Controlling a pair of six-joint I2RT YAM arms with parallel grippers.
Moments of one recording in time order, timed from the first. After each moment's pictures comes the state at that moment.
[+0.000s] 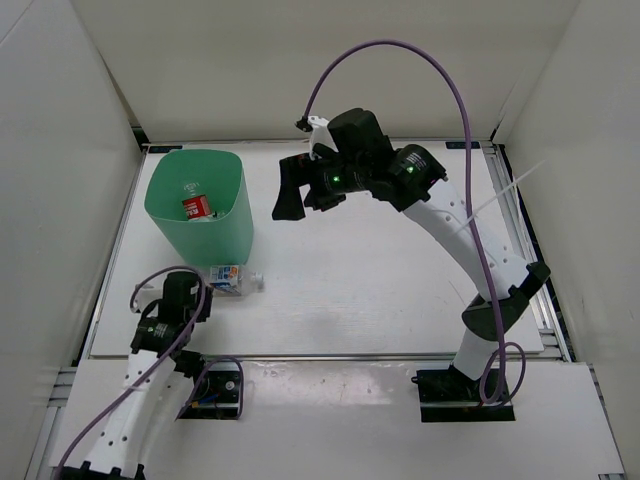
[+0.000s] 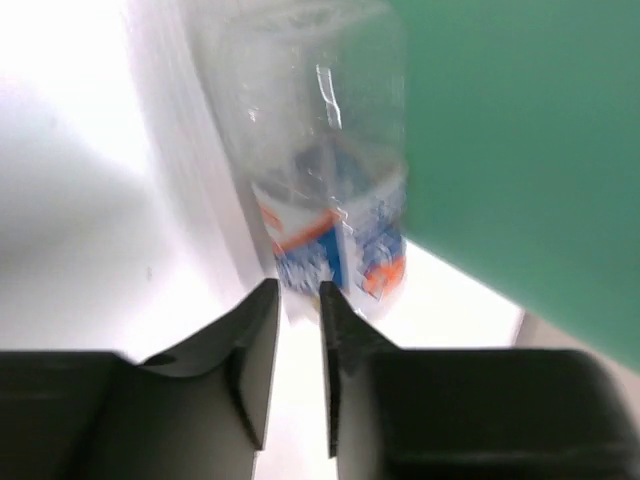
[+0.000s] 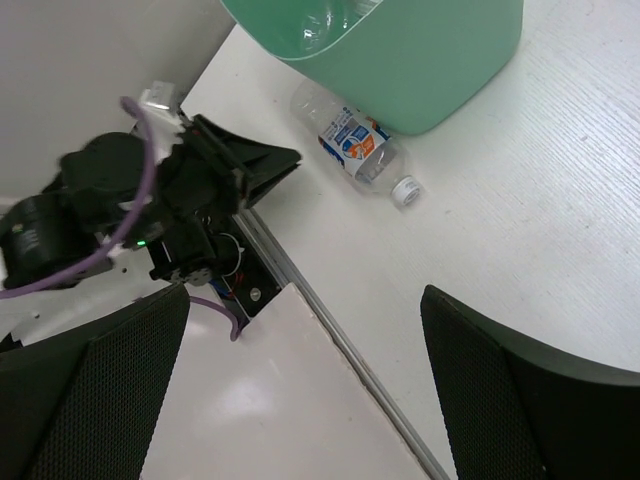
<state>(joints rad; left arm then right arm) -0.18 0.49 0.36 -0.70 -0.32 -1.56 0.87 1.74 2.16 -1.00 -0.34 0.38</state>
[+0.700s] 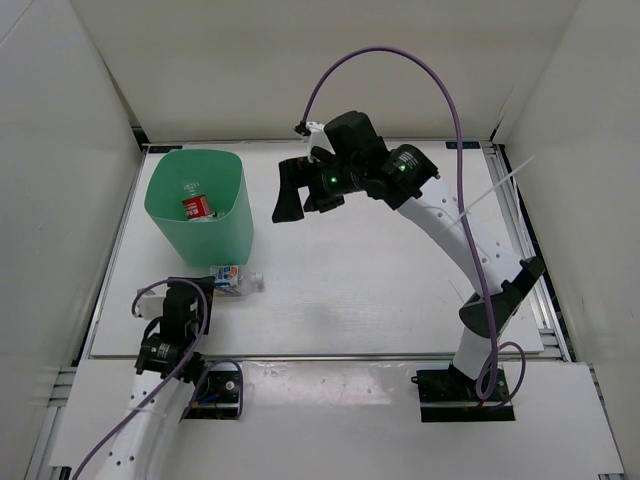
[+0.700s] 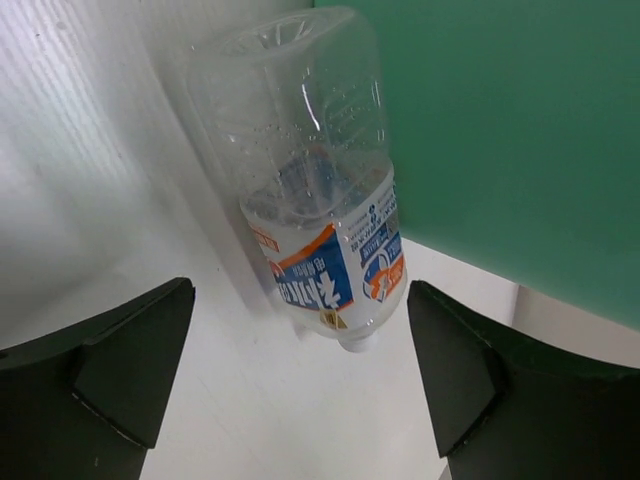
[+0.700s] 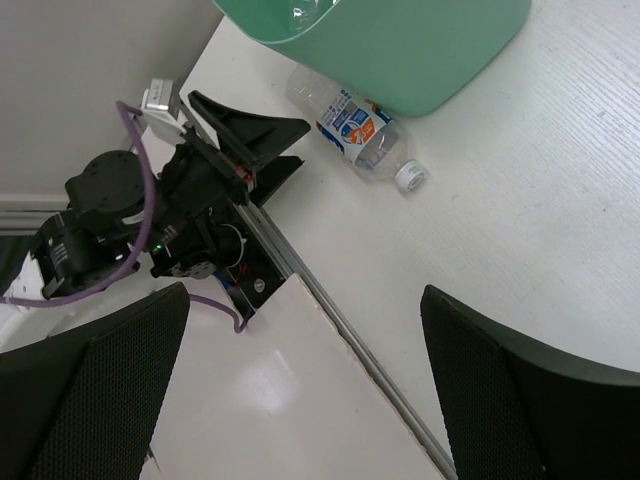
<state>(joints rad) -0.18 0.25 0.26 -0.70 -0.34 -1.46 0.86 1.76 2.12 -1.00 -0.37 0.41</state>
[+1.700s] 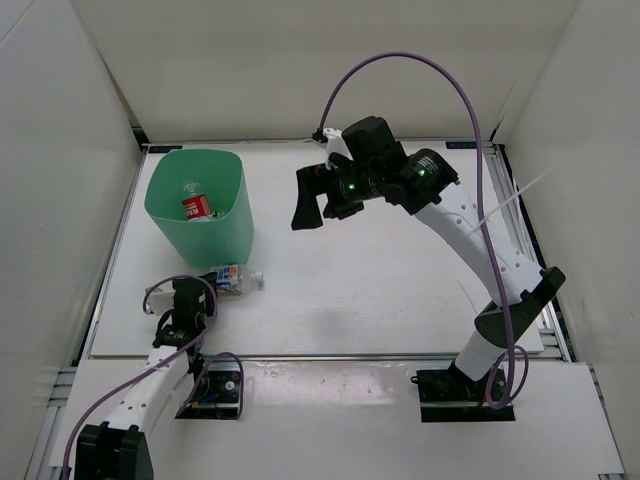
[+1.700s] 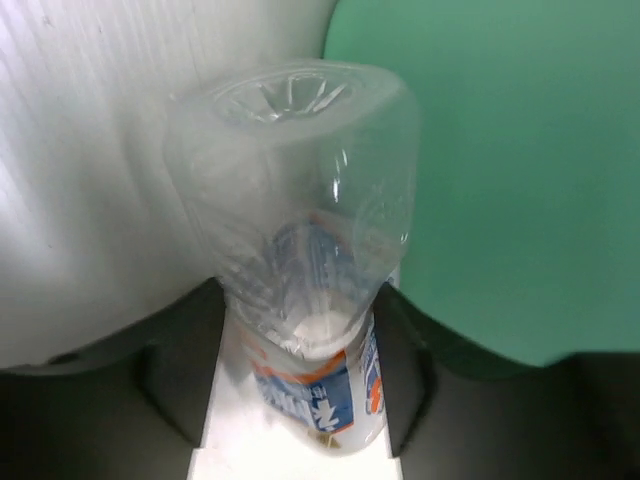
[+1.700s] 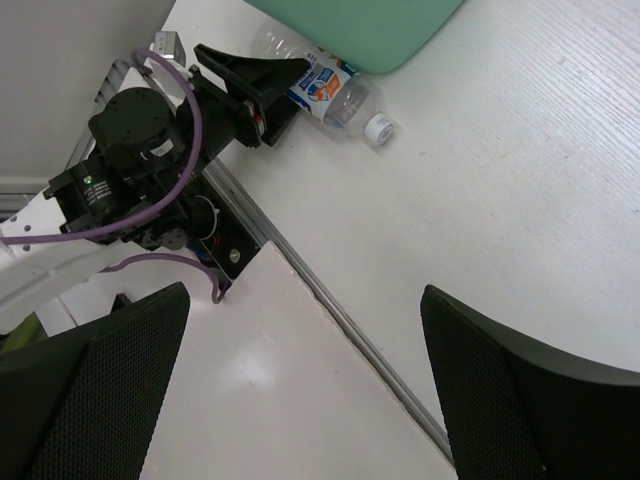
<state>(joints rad) -0.13 0.63 0.07 -0.08 -0.35 -1.56 0.82 1.66 2.02 -1.06 -0.36 0.36</state>
